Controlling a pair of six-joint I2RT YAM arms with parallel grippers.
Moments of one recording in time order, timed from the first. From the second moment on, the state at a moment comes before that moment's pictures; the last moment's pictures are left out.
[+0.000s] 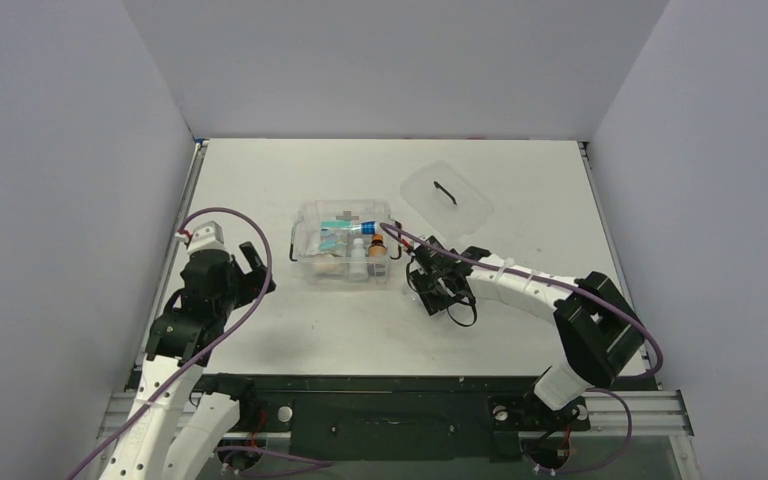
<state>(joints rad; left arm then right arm) -0.22 0.64 0.76 -0.77 -0.25 -0.54 0.75 1.58 0.95 -0.59 0.09 0.20</state>
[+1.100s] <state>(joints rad) -0.20 0.66 0.76 -0.77 -0.24 -0.54 0.76 1.51 1.01 -0.66 0.16 0.21</state>
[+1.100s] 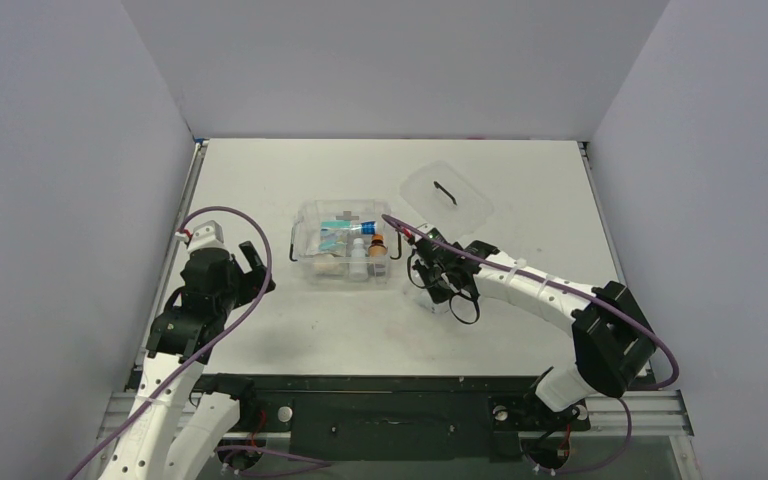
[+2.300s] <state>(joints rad) -0.20 0.66 0.76 -0.77 -0.23 -0.54 0.71 1.49 1.15 -0.67 0.25 0.22</state>
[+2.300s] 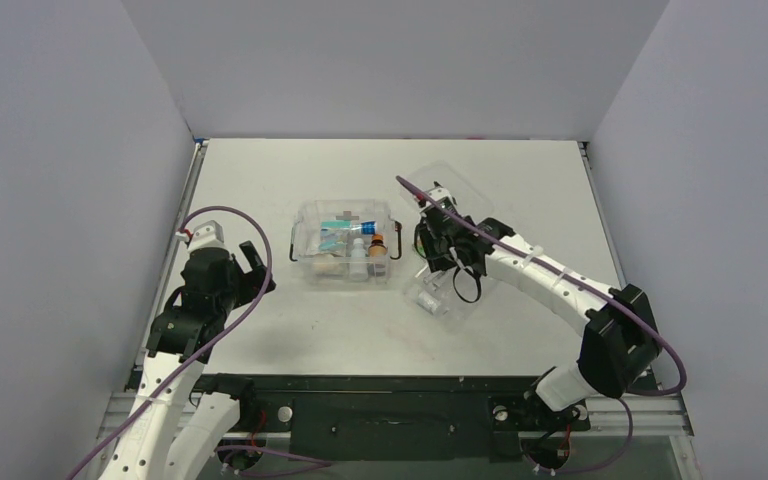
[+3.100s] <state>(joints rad) -0.19 0.65 0.76 -0.77 -0.22 -0.54 0.57 1.85 1.42 -0.65 0.13 0.06</state>
